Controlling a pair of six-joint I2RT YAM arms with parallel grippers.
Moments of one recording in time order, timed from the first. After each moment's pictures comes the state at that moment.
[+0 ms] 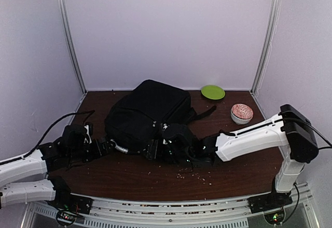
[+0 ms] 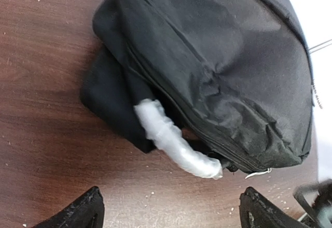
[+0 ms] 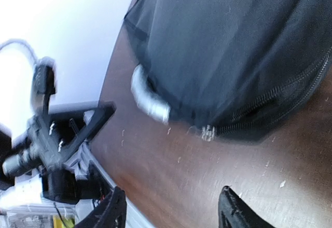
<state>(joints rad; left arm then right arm) -0.66 0.76 0.36 -0.26 -0.12 -0.86 1.19 1.81 1.11 0.18 0.13 1.10</state>
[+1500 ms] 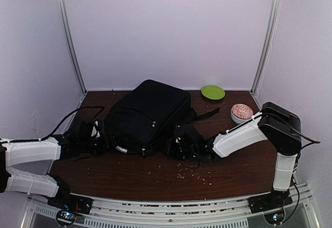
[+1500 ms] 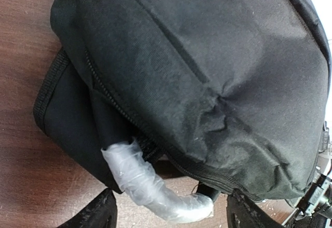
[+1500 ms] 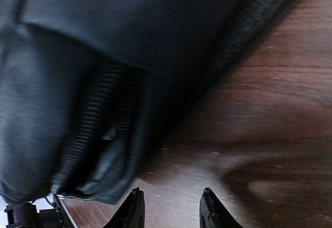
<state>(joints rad) -0.52 1.11 0.42 -0.02 0.11 -0.84 1.02 1.94 0.98 0.35 0.07 1.08</state>
